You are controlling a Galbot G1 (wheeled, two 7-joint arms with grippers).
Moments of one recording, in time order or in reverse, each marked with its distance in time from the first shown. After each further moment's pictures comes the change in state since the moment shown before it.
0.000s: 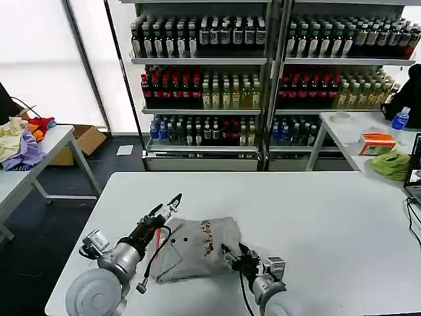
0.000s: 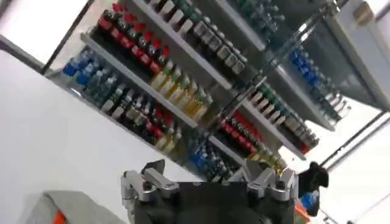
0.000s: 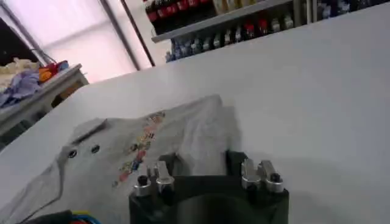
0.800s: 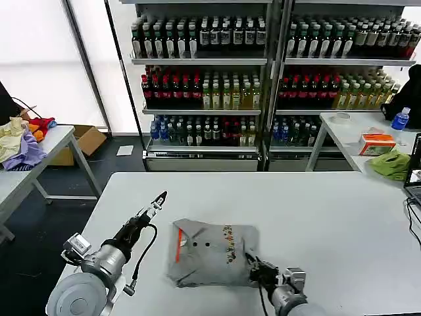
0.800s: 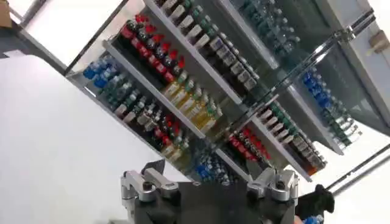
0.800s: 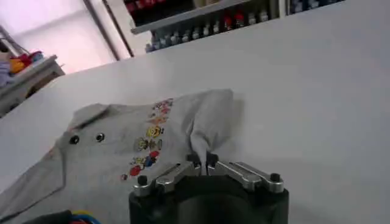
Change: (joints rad) left arm 0.030 -0.005 -0.077 -0.038 -0.105 0.003 -0.066; right arm -0.145 -0.099 0.158 0.095 0.045 -0.035 -0.011
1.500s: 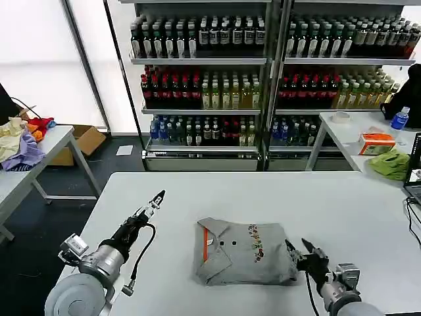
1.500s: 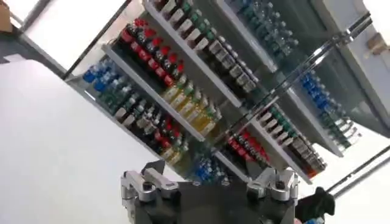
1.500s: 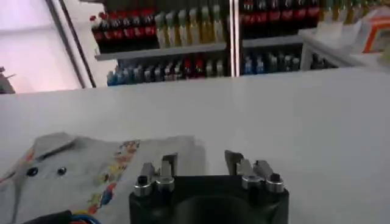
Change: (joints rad) left arm 0.013 -0.020 -0.019 -0.018 0.024 0.005 0.018; right arm -0.092 -0.075 0.278 0.066 -0.103 0.107 -0.167
